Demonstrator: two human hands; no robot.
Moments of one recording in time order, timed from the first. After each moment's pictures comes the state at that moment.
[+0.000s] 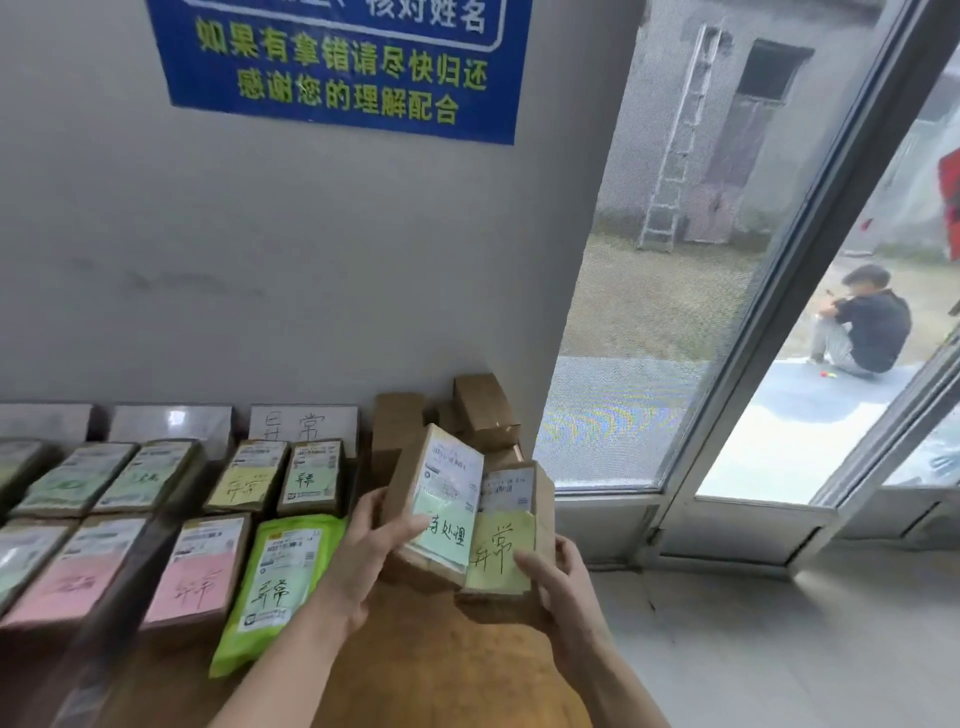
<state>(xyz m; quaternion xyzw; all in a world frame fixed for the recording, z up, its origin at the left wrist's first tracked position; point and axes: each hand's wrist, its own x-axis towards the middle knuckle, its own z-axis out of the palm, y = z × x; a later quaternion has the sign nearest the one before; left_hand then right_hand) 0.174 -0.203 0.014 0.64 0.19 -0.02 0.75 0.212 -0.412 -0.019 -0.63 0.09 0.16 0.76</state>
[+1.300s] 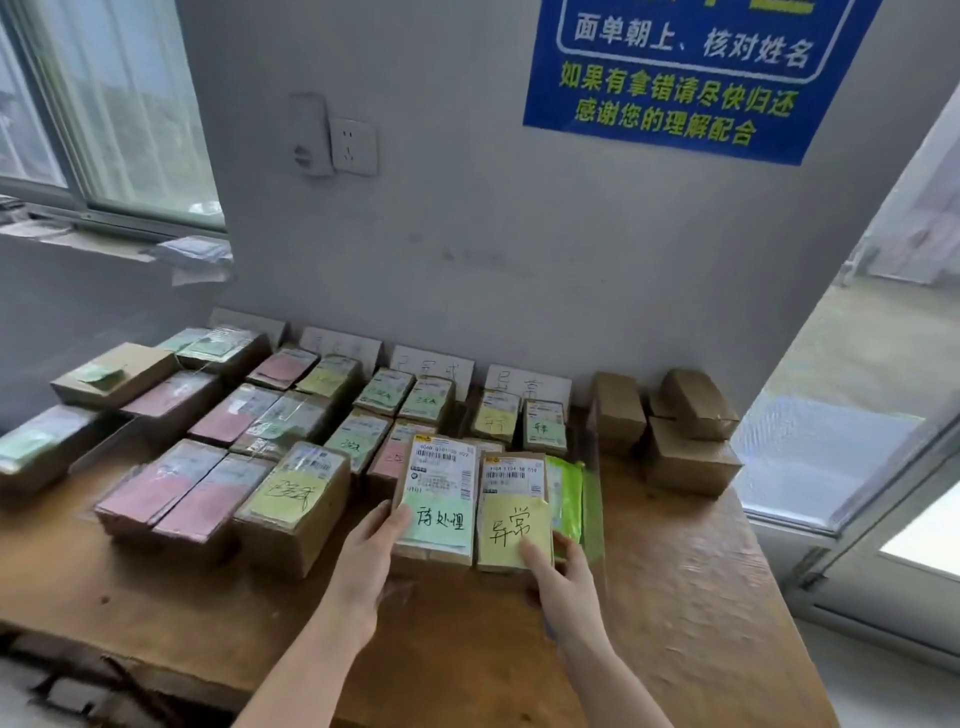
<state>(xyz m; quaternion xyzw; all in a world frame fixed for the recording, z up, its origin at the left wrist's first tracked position) -0.076 0.002 -0.017 0.51 0.33 0.14 0.78 0.023 -0.176 -0.045 -0.74 0.01 0.21 0.64</state>
